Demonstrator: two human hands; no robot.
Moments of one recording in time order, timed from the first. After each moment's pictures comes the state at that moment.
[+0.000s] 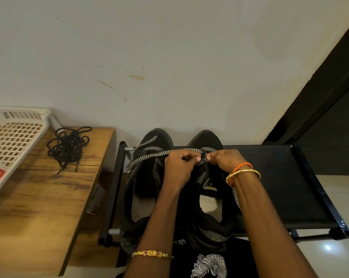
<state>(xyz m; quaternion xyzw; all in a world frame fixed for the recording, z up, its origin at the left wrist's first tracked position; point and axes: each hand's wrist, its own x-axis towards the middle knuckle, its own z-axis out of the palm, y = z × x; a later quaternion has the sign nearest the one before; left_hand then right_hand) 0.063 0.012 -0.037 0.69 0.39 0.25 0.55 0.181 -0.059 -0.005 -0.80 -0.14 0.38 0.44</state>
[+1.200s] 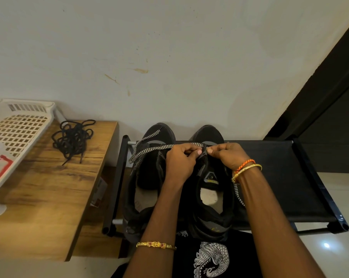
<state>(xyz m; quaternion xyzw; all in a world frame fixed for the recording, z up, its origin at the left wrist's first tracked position) 0.059 0.008 -0.035 0.71 0.40 0.25 0.52 0.171 -0.067 -0.003 -0.76 -0.17 0.38 0.49</state>
